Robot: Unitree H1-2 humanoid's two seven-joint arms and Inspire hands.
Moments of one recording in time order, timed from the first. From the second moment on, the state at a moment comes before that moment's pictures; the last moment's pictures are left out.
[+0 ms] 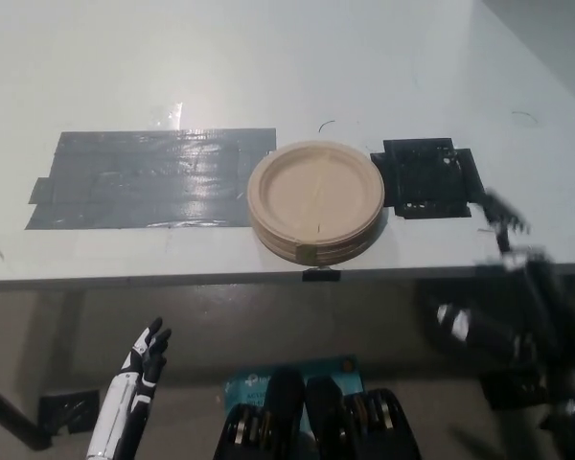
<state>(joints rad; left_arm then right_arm) 0.14 0.10 -0.06 -0.18 0.18 0.00 -0.02 -0.18 -0.27 0.13 -0.24 -0.55 -0.17 -0.02</state>
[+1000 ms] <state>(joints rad) 0.13 0.10 -0.06 -0.18 0.18 0.00 -0.02 -0.55 -0.35 0.39 0.19 -0.79 -0.15 0.12</state>
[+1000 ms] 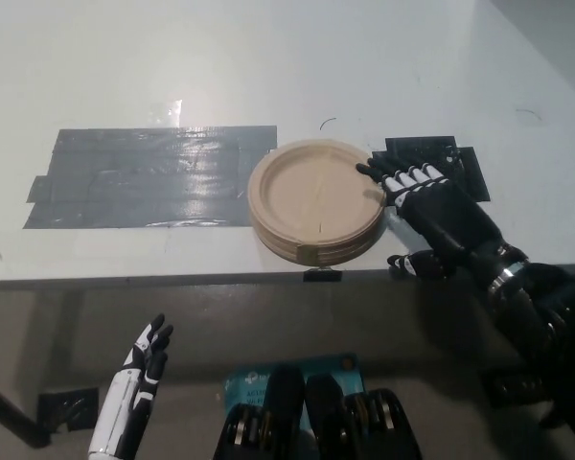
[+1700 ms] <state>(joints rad) 0.12 0.10 -0.06 -0.18 0.18 0.00 -0.02 -0.59 -0.31 0.44 0.30 -0.88 -0.15 0.06</state>
